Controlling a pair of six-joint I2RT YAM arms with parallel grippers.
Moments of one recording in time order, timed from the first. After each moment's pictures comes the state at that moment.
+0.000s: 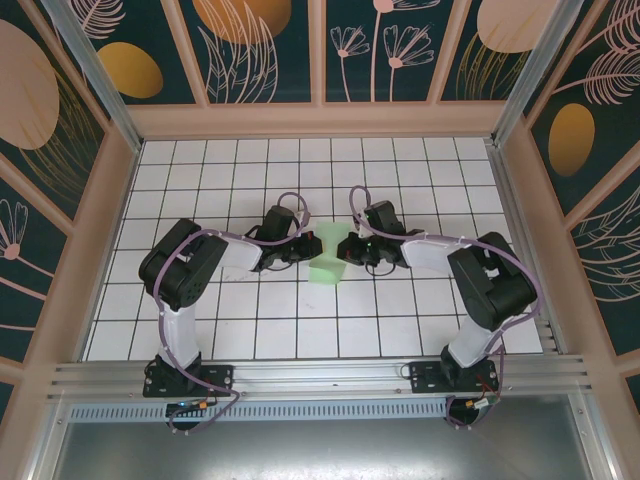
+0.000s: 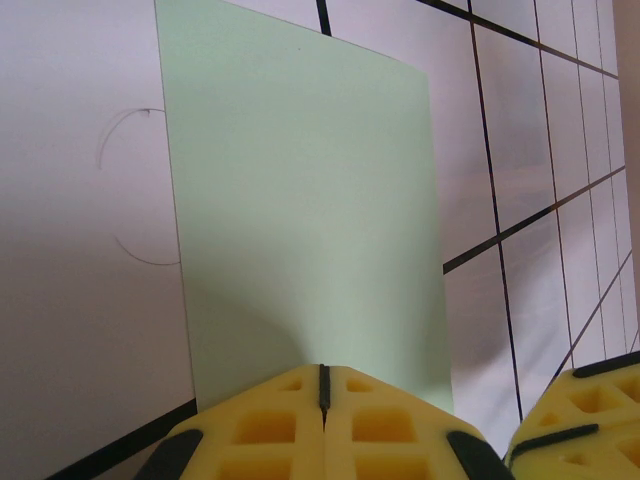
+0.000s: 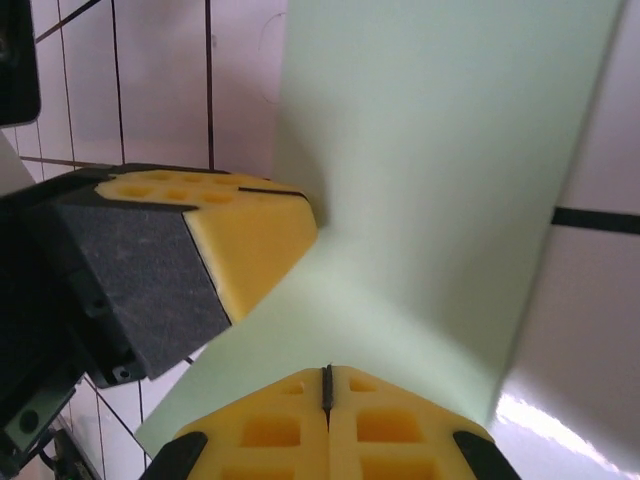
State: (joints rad) left arm -0.57 1.97 0.87 0.33 0.46 -0.75; right arm 0.54 1.71 0.82 -0.01 -0.50 0.70
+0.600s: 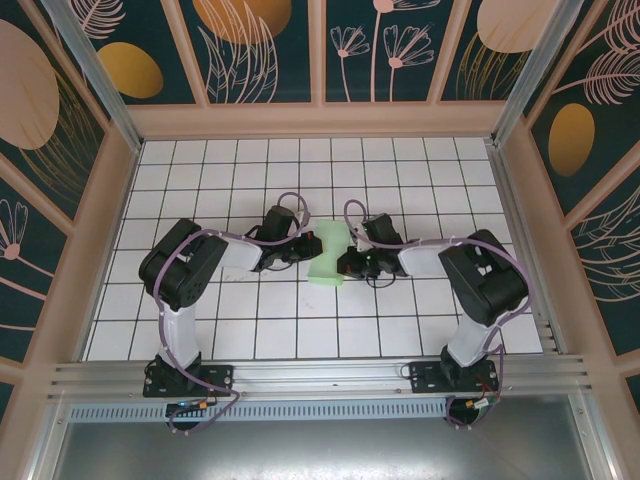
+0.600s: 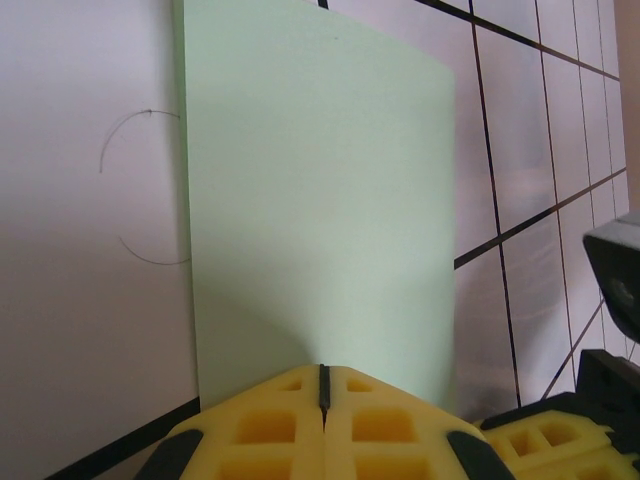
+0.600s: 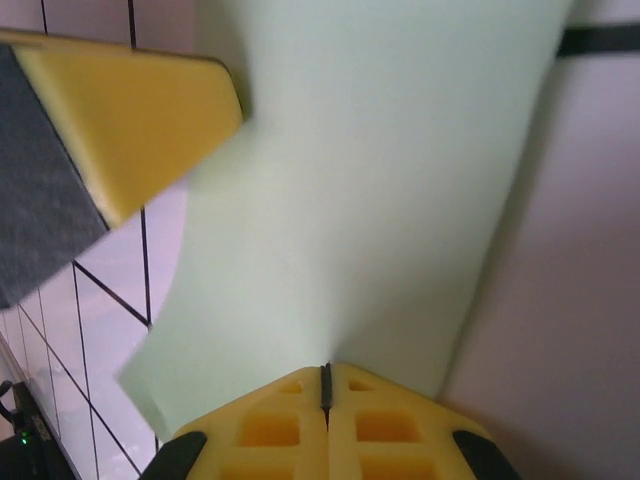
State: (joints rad) left arm -0.57 1.97 0.87 0.33 0.45 -0.75; right arm 0.56 1.72 0.71 0.05 -0.53 0.64
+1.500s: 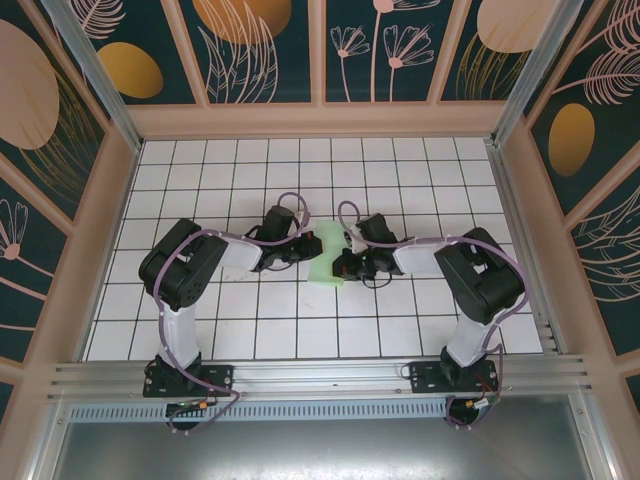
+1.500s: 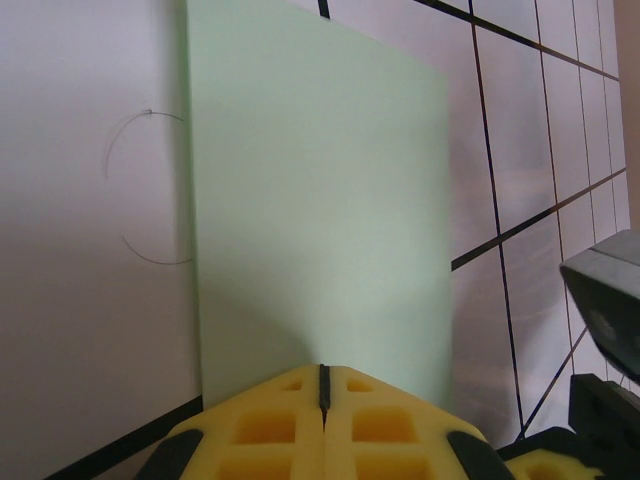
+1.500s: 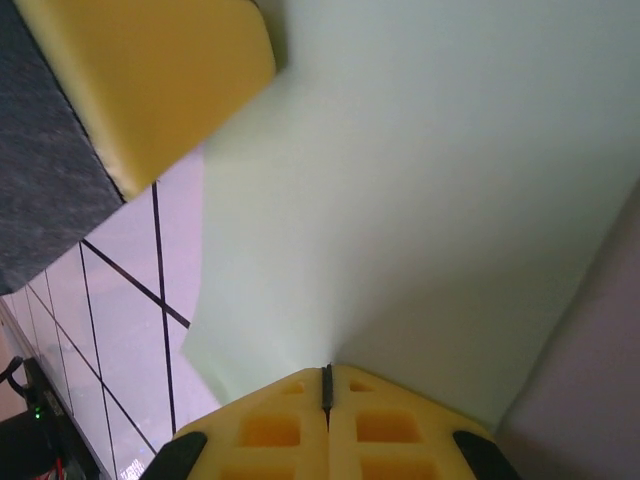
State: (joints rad) left arm -0.57 1.97 0.87 0.34 0.45 -0.75; right arm 0.59 1.76 0.77 0.00 -0.57 0.65
